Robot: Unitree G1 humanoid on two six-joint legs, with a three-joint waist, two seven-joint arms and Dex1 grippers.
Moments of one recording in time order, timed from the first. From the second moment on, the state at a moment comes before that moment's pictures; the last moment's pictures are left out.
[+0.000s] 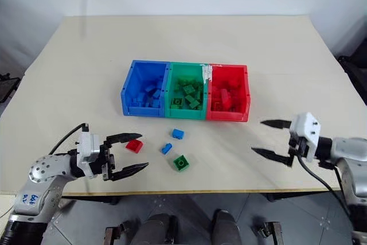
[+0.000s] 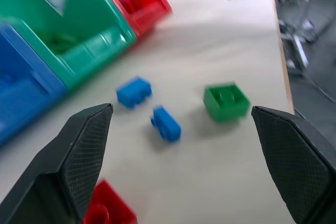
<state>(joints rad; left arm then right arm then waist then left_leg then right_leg) -0.02 0.67 0.12 -0.17 -0.47 0.04 -1.11 -0.10 -0.88 -0.24 0.05 0.42 0.00 1.33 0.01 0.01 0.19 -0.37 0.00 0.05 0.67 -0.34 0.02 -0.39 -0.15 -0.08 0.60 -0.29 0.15</state>
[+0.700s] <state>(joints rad) 0.32 0.68 0.36 -0.20 -0.48 -0.03 -1.09 -0.53 -0.51 0.40 0.08 0.19 0.08 1.37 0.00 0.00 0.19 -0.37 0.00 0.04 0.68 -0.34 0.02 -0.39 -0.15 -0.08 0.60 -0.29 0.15</state>
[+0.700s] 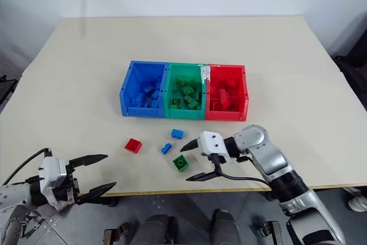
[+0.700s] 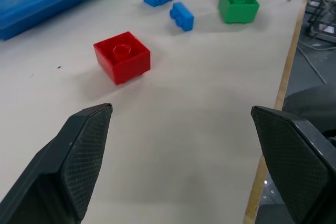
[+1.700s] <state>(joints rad) 0.23 0.64 0.33 -0.27 -0.51 0.05 -1.00 -0.57 -0.49 0.25 0.04 0.31 0.29 1.27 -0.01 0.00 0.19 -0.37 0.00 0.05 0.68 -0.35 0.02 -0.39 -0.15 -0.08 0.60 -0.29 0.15</state>
